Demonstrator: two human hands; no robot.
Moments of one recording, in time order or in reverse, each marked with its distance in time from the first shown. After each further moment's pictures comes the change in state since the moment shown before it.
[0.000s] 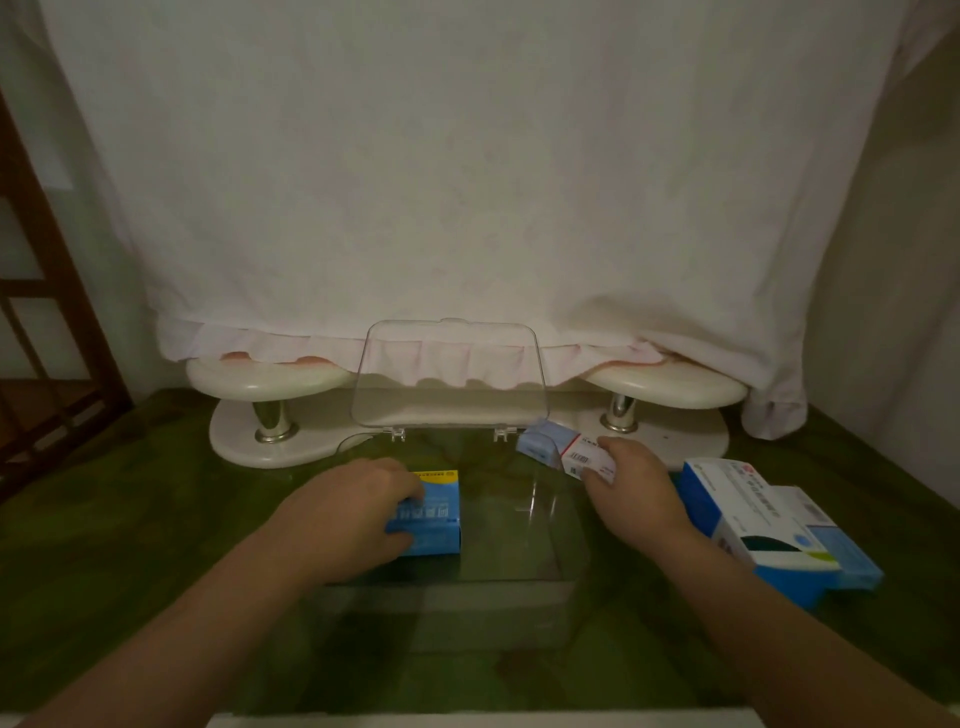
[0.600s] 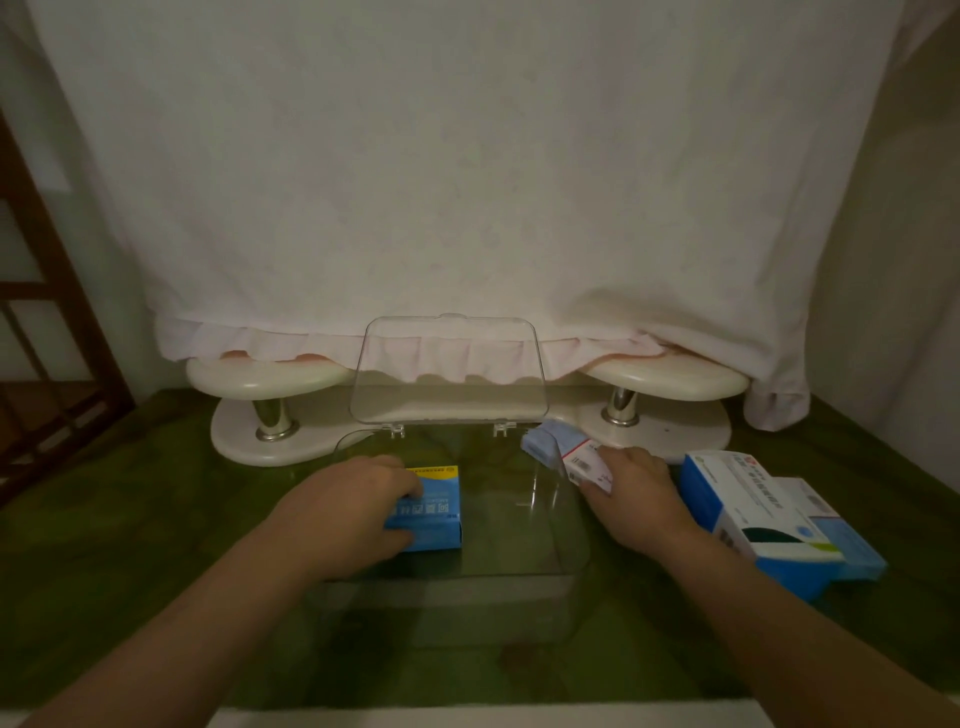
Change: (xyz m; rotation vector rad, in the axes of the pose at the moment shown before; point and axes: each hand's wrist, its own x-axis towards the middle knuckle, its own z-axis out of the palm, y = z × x) left_hand -0.001 0.001 -0.001 0.023 -0.008 -0.016; right_hand 0.002 0.017 0.008 -0.182 -0.144 0.007
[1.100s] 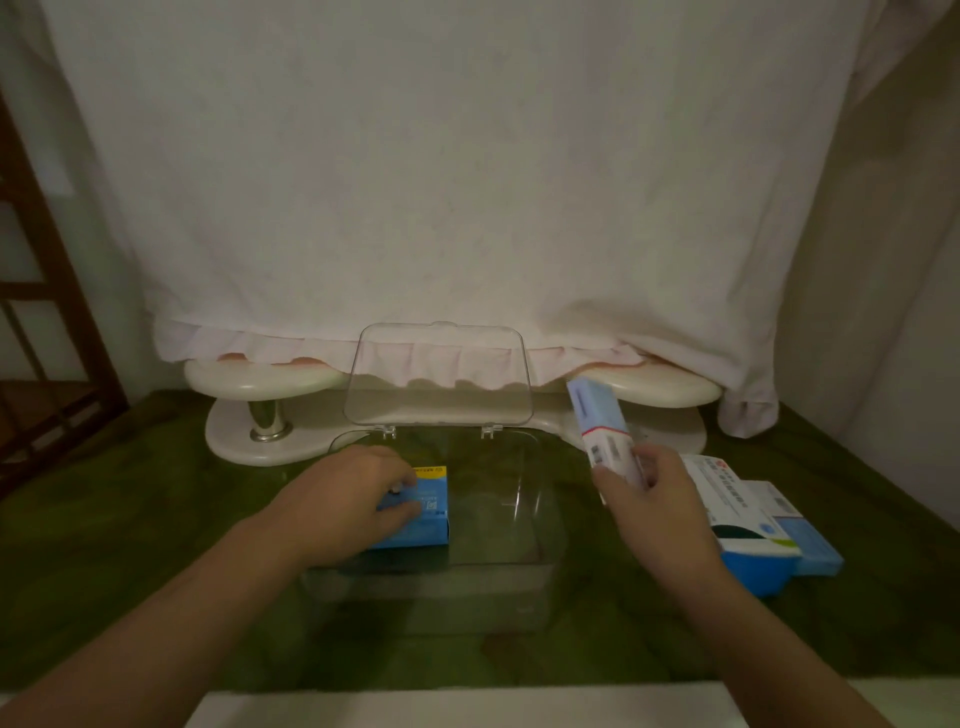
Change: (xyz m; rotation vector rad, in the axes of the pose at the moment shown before) left_hand -0.003 -0.001 -0.003 -0.136 0.107 0.009; right_hand -0.072 -0.021 -0.044 0.569 0.236 0.232
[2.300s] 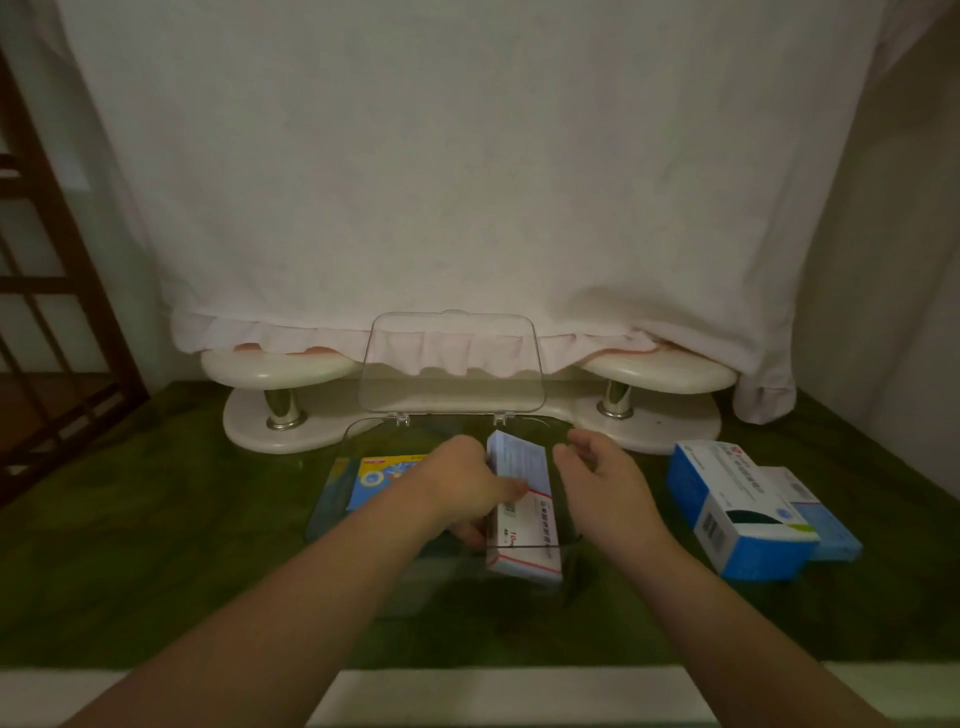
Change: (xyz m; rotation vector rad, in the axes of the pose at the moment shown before) left_hand 0.033 0.087 0.000 -0.810 -0.312 -0.459; right_hand -0.020 -0.041 0.036 0.151 -0.192 -0.018
